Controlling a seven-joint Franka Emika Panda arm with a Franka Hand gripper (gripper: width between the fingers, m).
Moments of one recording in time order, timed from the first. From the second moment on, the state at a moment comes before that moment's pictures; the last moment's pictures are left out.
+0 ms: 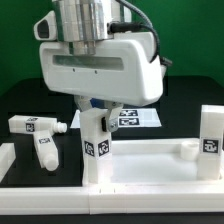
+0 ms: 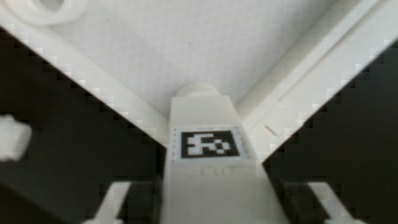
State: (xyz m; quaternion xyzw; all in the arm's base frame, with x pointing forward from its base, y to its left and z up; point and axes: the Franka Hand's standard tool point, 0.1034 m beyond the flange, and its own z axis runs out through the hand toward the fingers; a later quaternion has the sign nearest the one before) arm 0.629 -0.047 0.106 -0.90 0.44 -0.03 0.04
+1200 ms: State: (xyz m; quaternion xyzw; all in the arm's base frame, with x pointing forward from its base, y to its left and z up) arm 0.632 -0.041 0.105 -0.62 0.78 0.01 0.09
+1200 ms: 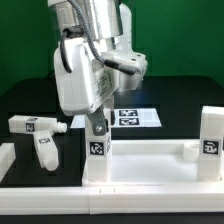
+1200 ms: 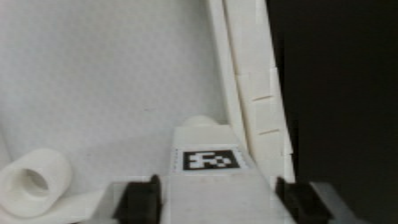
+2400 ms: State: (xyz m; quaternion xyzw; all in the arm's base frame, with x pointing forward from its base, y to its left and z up) arm 0.577 0.031 0.122 -0.67 0.74 0.03 0.09
